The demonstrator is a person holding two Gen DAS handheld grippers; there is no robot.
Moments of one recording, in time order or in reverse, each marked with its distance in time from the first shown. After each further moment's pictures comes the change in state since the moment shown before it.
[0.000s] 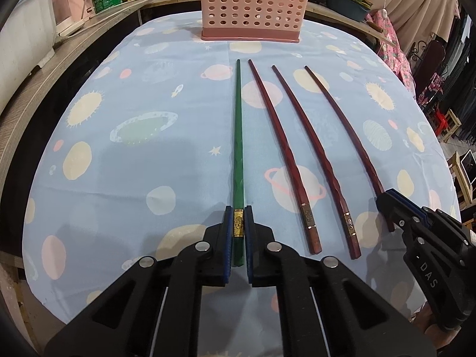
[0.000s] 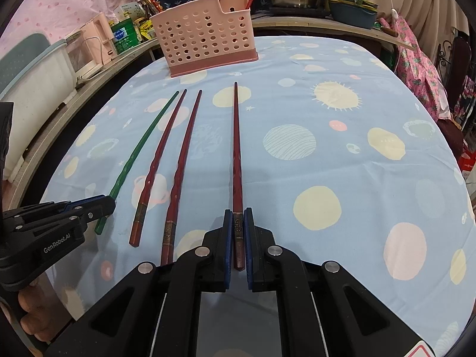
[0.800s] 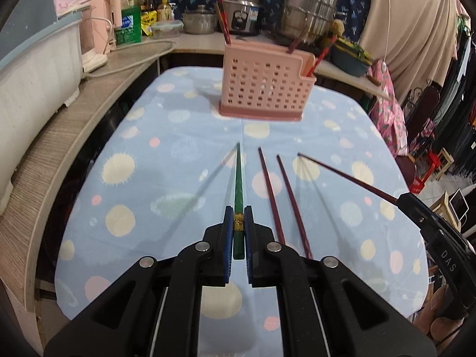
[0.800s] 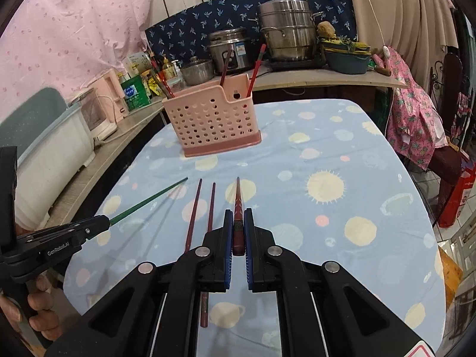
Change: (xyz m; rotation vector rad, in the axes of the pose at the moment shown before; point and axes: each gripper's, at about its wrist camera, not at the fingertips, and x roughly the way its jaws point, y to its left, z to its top) left arm -0.082 0.026 0.058 -0.082 -0.197 -0.033; right arm -0.074 -0.004 0.074 0.039 -0.225 0.048
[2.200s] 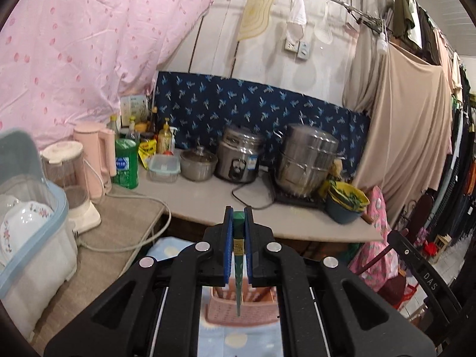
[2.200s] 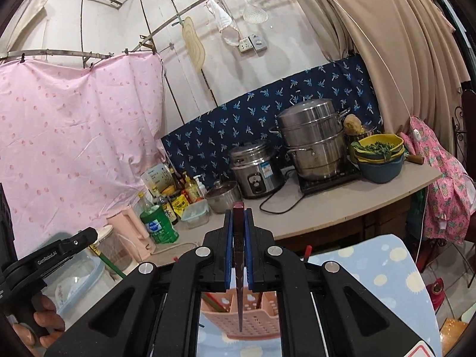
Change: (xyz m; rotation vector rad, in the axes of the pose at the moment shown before) left arm -0.078 -0.009 0.270 -0.078 -0.532 -0.015; right arm 0.009 0.019 0.265 0.103 -0.423 0.148
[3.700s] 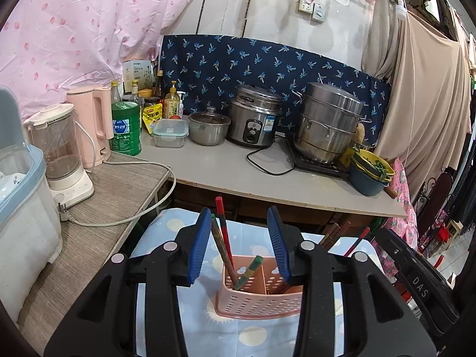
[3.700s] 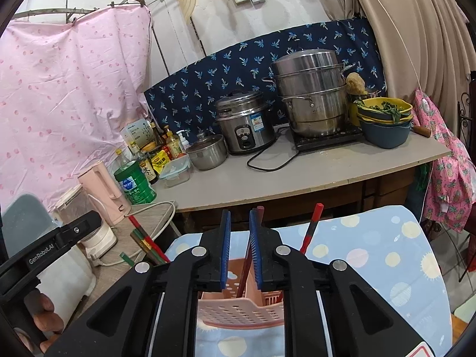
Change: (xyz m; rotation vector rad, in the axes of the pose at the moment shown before) left arm 0.080 0.014 -0.066 0.014 0.146 0.059; right arm 0.090 -0.010 -0.065 -0.044 0.195 -0.062
